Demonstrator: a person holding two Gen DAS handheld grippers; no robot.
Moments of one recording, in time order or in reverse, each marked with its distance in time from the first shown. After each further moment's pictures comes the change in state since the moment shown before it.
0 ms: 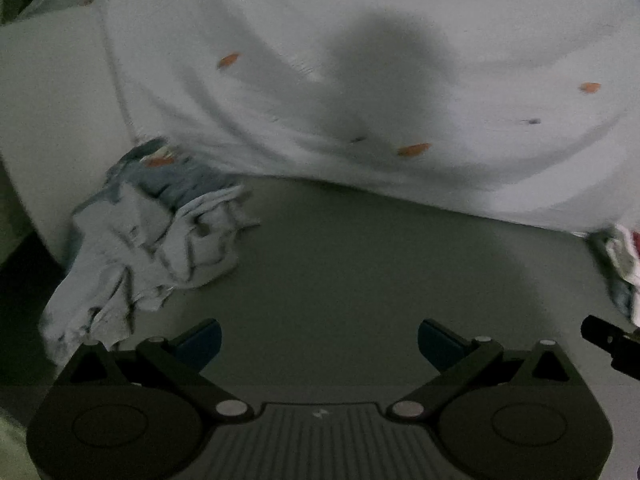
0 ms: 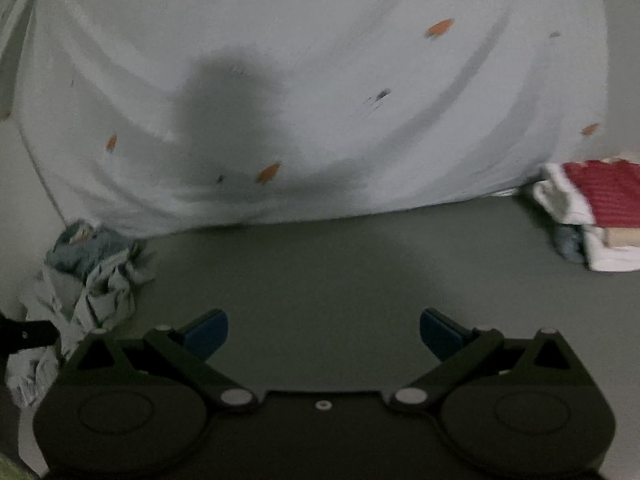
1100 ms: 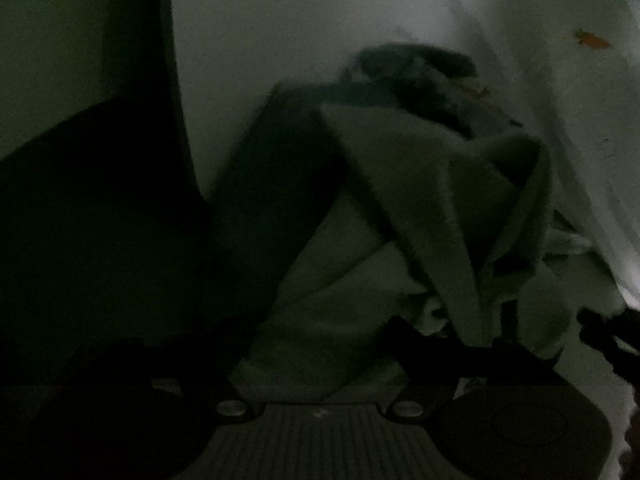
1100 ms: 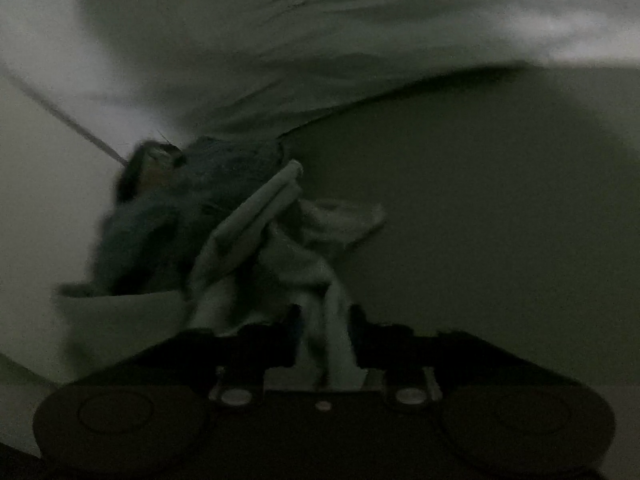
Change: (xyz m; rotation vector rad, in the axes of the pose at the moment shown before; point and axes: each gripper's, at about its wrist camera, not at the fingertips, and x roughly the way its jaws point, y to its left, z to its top) left arm 0.233 0.386 0.045 -0.469 0.179 0.167; right arm 0.384 0.344 -0.008 0.118 0.377 0.335
